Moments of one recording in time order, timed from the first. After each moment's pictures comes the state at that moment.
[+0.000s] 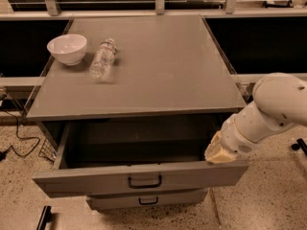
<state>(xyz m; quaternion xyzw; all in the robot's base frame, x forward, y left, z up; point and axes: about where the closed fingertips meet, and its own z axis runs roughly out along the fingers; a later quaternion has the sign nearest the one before) 0.451 -0.179 0.711 -0.65 0.74 0.10 0.16</state>
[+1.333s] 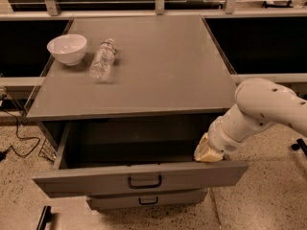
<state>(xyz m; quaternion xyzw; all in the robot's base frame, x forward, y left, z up) 0.469 -0.154 0.674 -0.67 0.71 0.13 0.14</state>
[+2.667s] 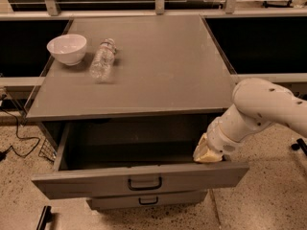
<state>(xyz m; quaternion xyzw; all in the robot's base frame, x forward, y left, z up) 0.468 -0.152 0.675 -0.67 0.71 0.13 0.14</state>
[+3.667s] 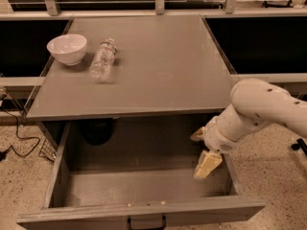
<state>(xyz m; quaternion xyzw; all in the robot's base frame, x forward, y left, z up) 0.474 -0.144 0.673 -0.67 0.71 0.13 0.15</state>
